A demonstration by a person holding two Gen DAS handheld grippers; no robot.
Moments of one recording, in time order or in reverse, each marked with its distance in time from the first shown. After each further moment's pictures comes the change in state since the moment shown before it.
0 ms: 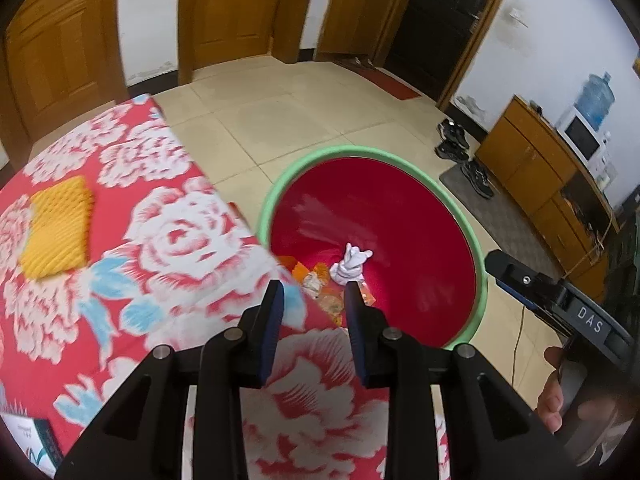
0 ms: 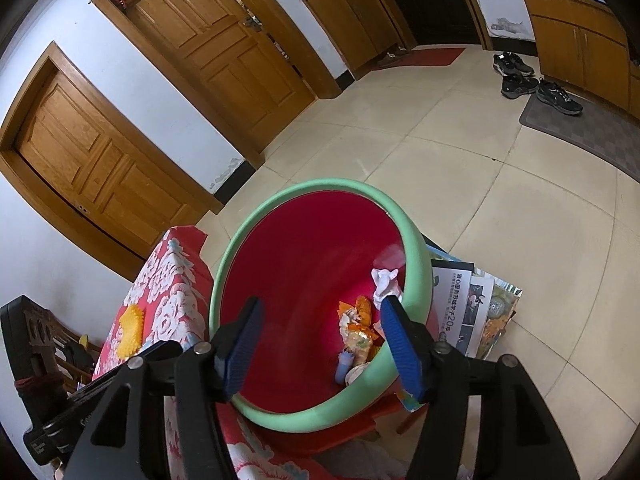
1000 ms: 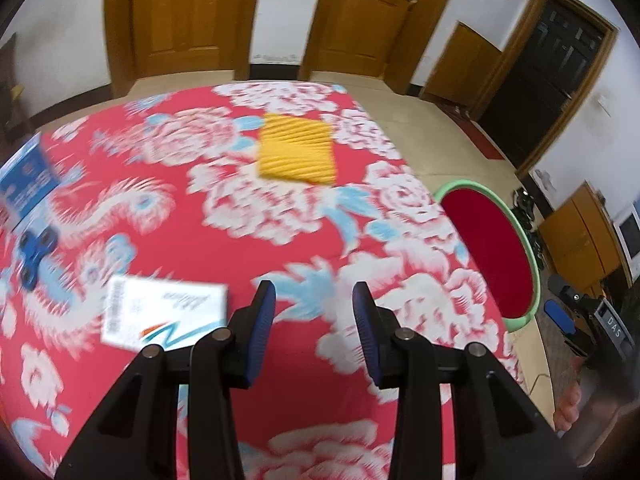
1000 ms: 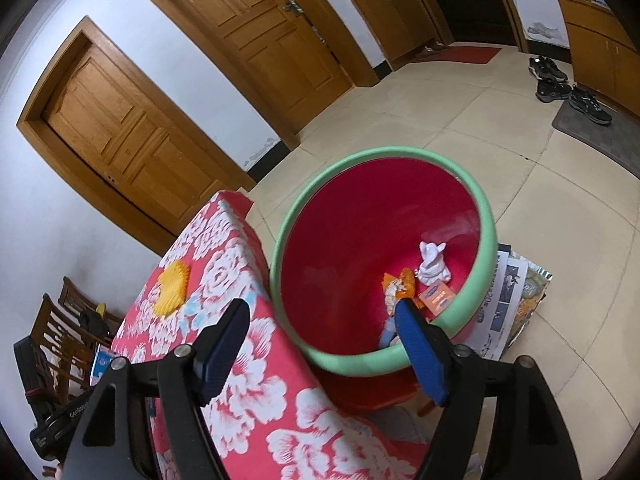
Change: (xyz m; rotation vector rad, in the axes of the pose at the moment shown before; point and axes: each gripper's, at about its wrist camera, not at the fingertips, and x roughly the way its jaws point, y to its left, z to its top) left arm -0.110 0.121 -0.084 -0.339 -0.084 0.212; right arm -0.016 0.053 -0.039 -0.086 0.053 0.095
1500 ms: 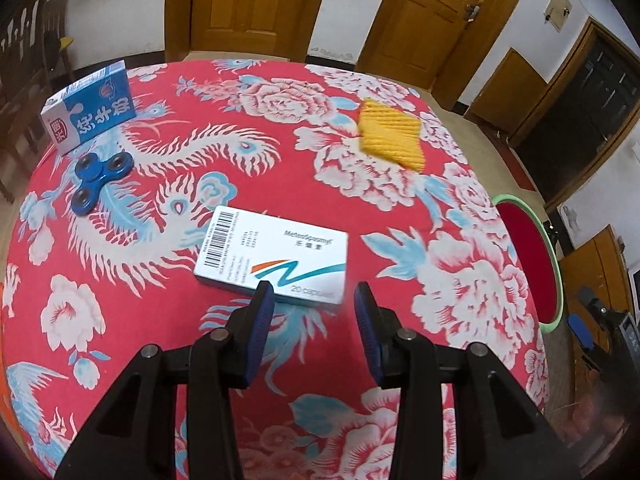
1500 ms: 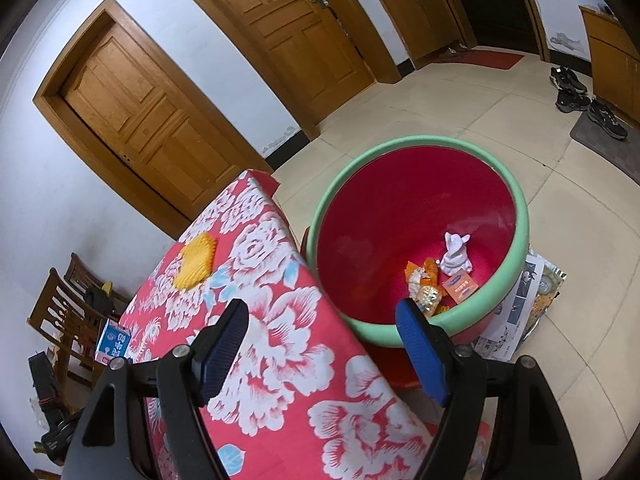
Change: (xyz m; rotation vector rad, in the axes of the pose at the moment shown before) left arm -0.013 0.062 -0.031 -0.158 0.005 0.079; right arm -0.004 0.032 -0.020 -0.066 0.019 0.029
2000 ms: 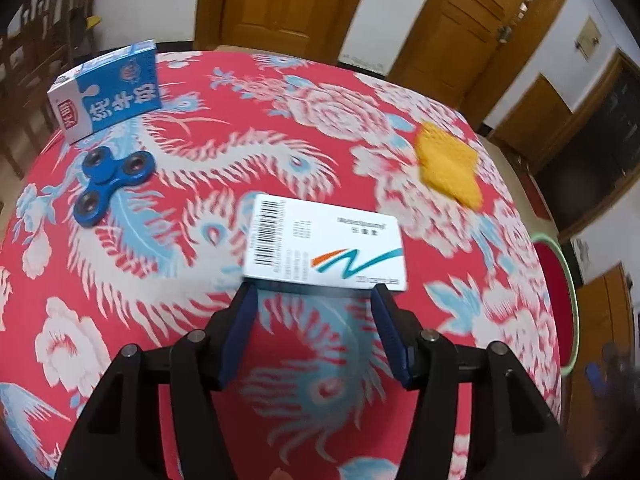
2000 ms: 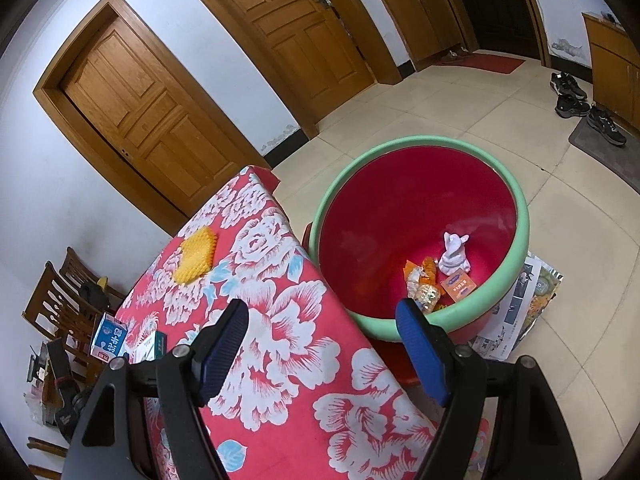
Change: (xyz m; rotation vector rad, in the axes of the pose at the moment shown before) left arm 0.028 0.039 0.025 -0.115 -0.031 0.046; right arm -0.001 0.004 -0.003 -0.013 0.004 -0.019
